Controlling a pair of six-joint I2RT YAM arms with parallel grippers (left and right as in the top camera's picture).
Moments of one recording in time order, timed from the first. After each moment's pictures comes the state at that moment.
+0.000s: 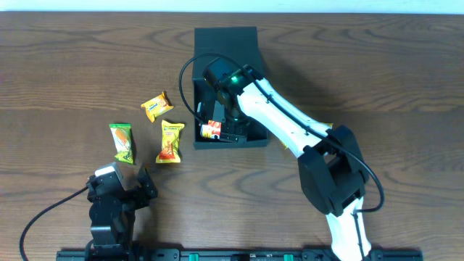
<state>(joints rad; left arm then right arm) 0.00 0.01 0.16 -0.62 -0.11 -0.29 0.67 2.17 1.81 -1.16 -0.03 -0.75</state>
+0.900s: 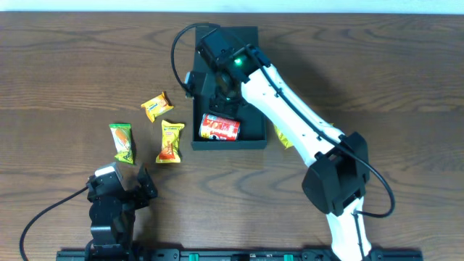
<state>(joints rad) 0.00 0.01 0.16 -0.62 -0.11 -0.29 0.66 2.17 2.07 -1.18 -0.12 -0.64</state>
